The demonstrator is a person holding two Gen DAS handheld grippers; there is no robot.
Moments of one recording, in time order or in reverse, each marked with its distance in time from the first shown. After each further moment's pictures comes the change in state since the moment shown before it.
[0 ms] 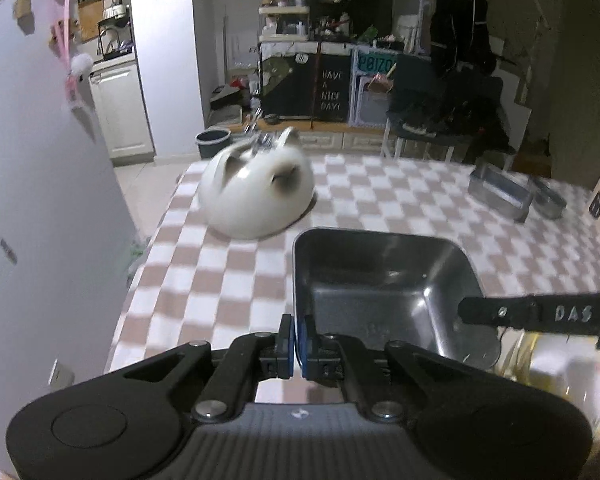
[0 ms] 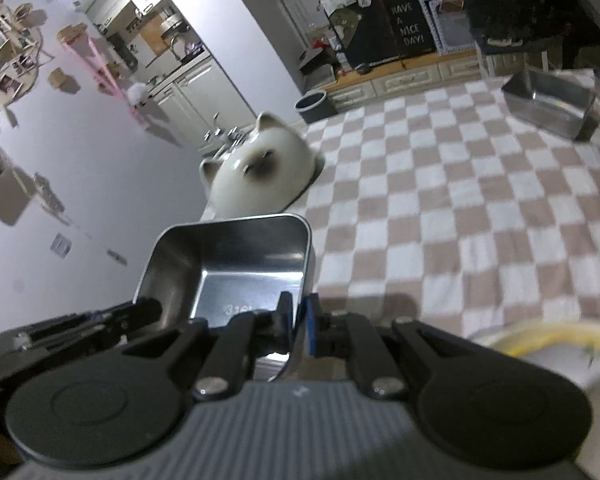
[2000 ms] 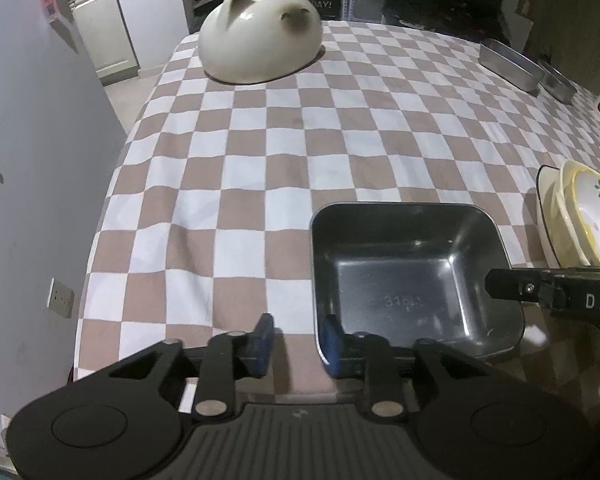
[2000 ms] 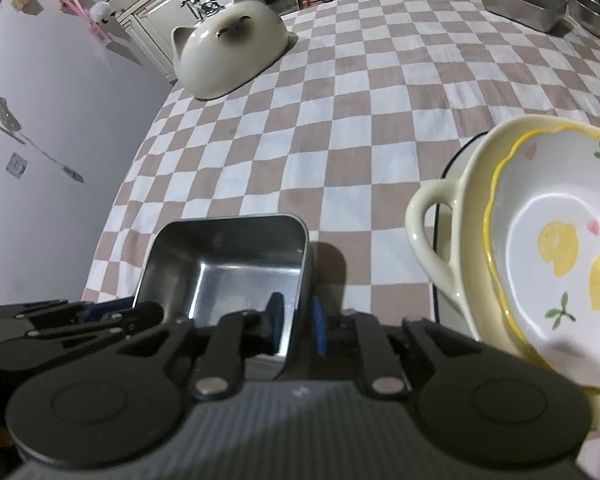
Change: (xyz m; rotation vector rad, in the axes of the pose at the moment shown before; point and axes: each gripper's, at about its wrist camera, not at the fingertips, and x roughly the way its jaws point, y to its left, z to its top) left arm 0.027 0.030 -0.084 0.048 0.297 -0.019; right arm 0.019 0.020 -0.087 -0.002 0.186 -0.164
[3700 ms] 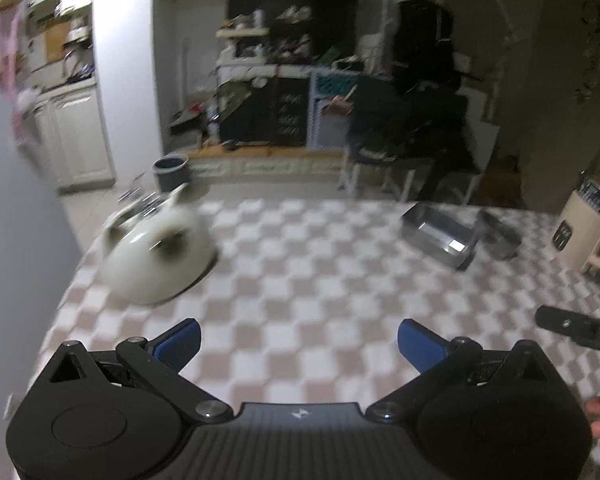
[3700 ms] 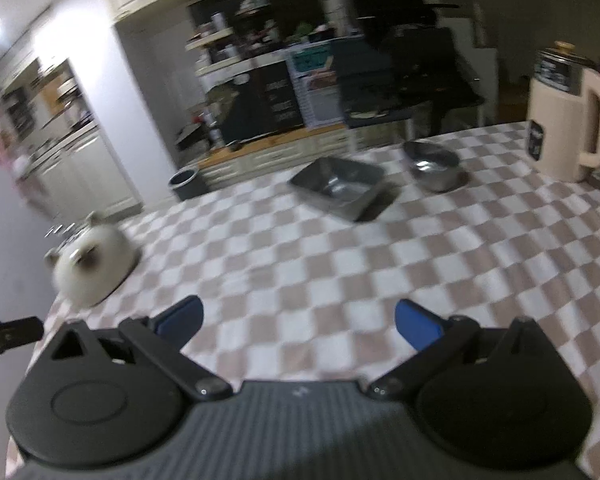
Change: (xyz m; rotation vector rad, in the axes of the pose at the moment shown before) left arm -0.040 -0.147 0.161 -0.012 -0.385 -0.071; right arm -0.122 -0.174 0.095 0.125 -0.445 -0.223
